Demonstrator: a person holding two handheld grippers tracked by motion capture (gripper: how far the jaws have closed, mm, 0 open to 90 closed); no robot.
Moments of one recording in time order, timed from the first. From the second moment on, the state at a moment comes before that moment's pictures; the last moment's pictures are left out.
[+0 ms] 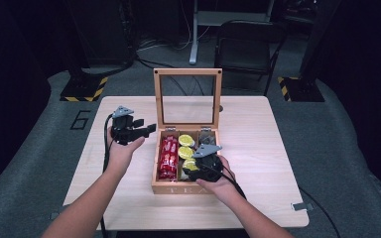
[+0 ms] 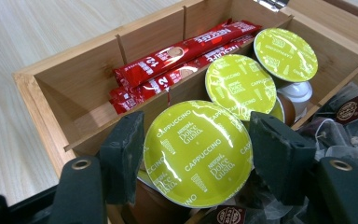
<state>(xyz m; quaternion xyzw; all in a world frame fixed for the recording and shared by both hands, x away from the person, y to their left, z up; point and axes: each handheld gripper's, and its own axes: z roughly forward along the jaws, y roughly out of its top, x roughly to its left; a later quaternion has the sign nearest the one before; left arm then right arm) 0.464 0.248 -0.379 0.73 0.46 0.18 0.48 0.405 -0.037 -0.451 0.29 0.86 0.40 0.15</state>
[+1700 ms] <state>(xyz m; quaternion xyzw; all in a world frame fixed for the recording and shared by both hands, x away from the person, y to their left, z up) 0.462 0.252 -0.375 0.72 0.47 0.19 0.47 0.407 -0.107 -0.419 0.34 0.82 0.42 0.19</state>
